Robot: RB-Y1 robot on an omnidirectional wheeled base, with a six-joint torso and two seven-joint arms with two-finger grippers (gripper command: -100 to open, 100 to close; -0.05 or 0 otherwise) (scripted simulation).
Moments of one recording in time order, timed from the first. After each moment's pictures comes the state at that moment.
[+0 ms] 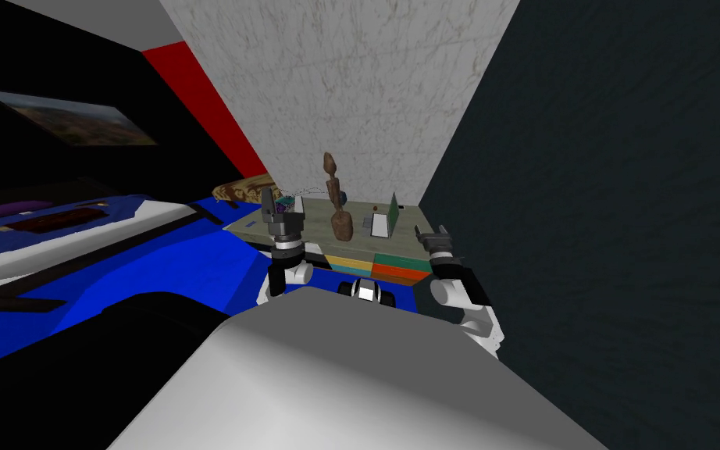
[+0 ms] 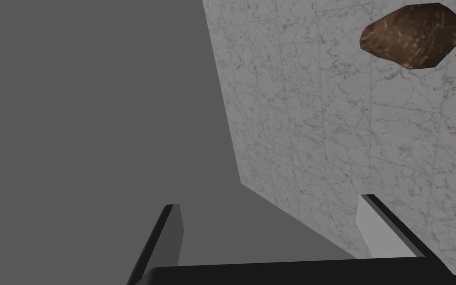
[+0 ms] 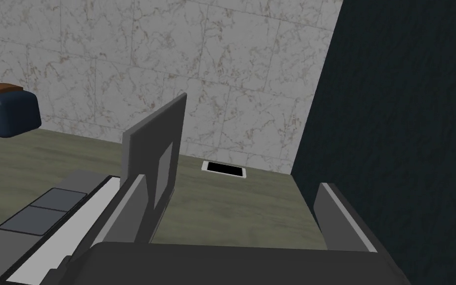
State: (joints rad) left arm 0.46 0.05 0.07 -2.37 0.03 -0.61 0.07; right arm 0.29 -0.24 0.01 -2.16 -0.37 0.14 -1.32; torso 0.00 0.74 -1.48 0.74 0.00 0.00
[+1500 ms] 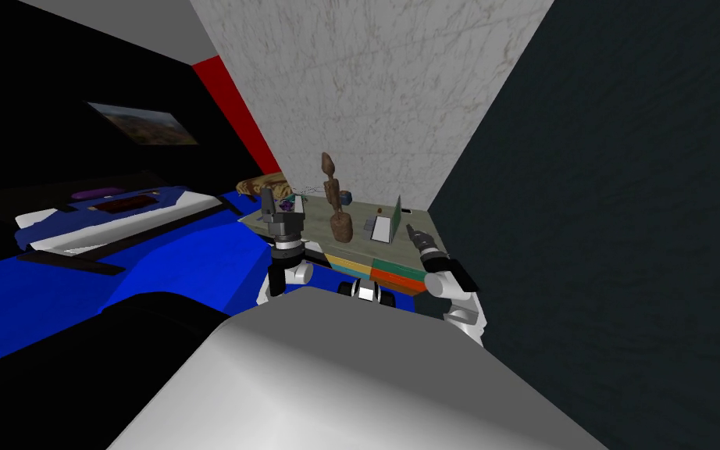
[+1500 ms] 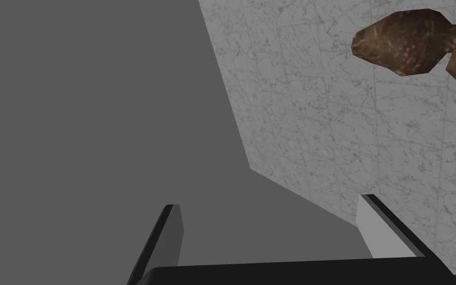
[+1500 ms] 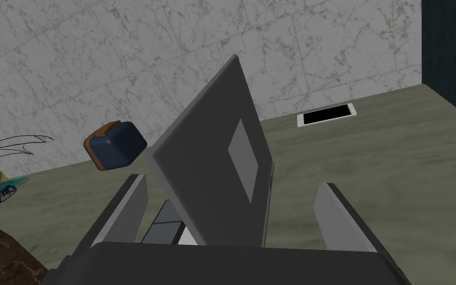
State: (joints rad) left arm 0.46 0.05 0.07 -2.37 0.03 -0.61 0.07; right arm 0.22 -0.18 0.03 -2.13 -0.46 0.34 -1.73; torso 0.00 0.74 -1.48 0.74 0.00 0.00
